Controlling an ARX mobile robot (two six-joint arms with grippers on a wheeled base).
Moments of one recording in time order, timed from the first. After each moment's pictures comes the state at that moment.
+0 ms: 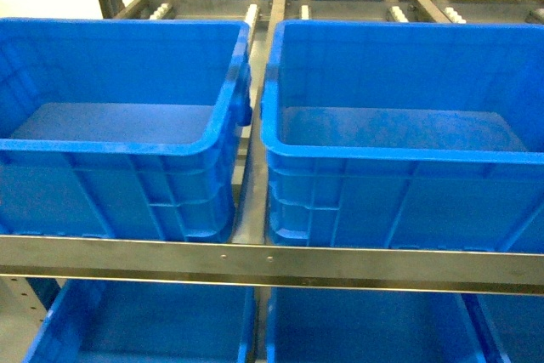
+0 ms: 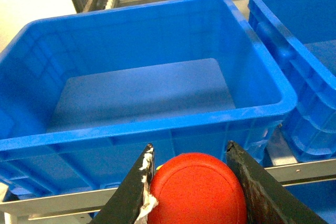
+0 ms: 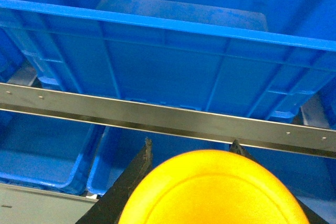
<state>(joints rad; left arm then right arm) -0.16 0.94 0.19 0.60 -0.12 0.09 0.19 0.87 0.01 0.58 0.08 -0.01</state>
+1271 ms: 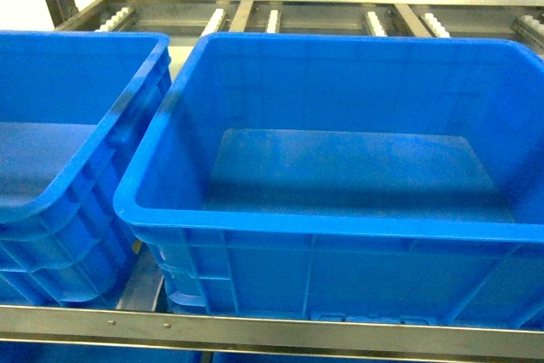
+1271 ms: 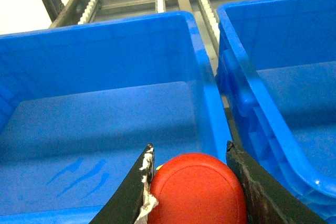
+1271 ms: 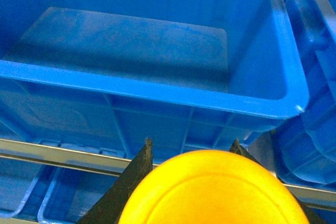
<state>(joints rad) -0.16 0.94 0.19 0.60 -0.13 0.09 0.19 0.87 0.01 0.58 0.08 -0.01</state>
